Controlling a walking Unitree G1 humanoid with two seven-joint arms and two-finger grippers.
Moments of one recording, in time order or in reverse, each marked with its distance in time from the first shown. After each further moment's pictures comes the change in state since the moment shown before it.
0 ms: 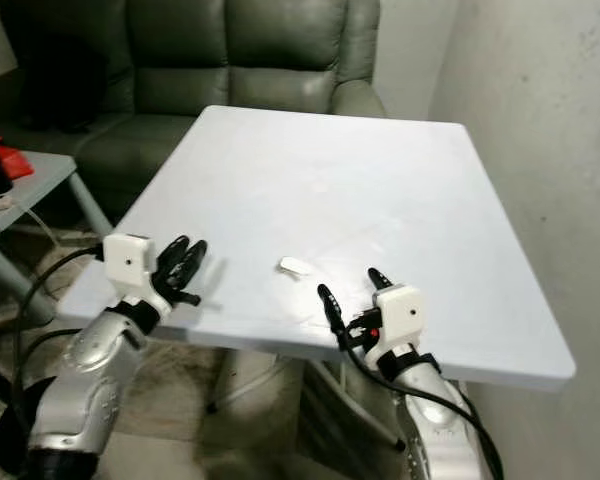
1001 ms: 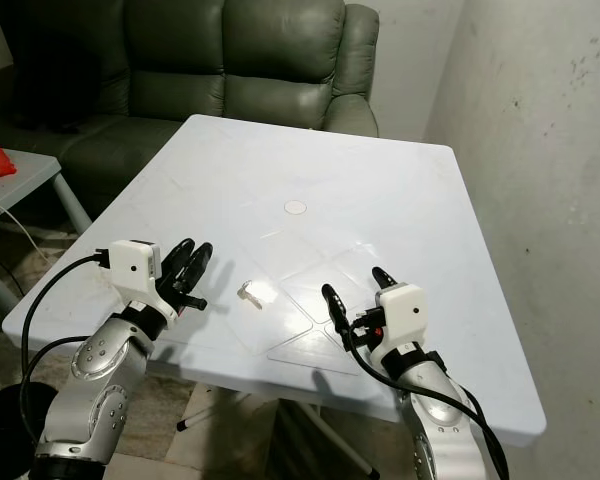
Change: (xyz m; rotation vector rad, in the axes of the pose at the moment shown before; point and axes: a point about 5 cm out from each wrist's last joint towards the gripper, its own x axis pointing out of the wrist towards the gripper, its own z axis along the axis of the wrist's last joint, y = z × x) left arm -0.005 0.006 0.002 0.005 -0.034 0.050; right arm 0.006 0.004 0.003 -0.023 -0.005 0.037
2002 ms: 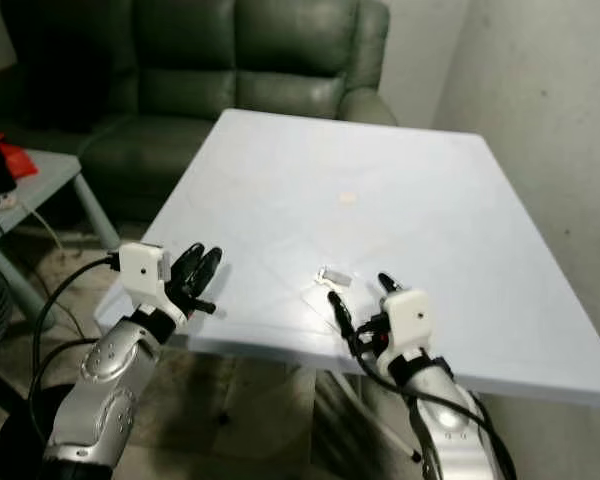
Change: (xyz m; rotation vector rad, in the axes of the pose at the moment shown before) left arm 0.002 -0.006 0.001 -0.008 -0.003 -0.017; right arm -0.006 0.001 -0.006 -0.010 0.031 0.009
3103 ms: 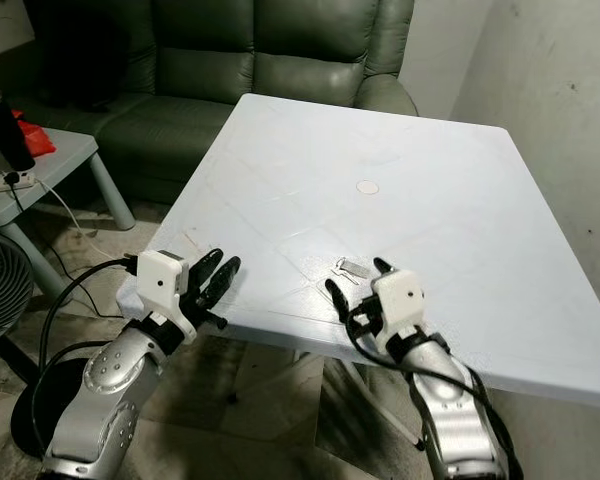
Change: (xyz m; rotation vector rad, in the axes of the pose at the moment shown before) left arm -0.012 -0.025 -0.005 0.094 0.026 -0.164; right arm 0.034 -0.017 0.019 -0.124 -0.003 0.002
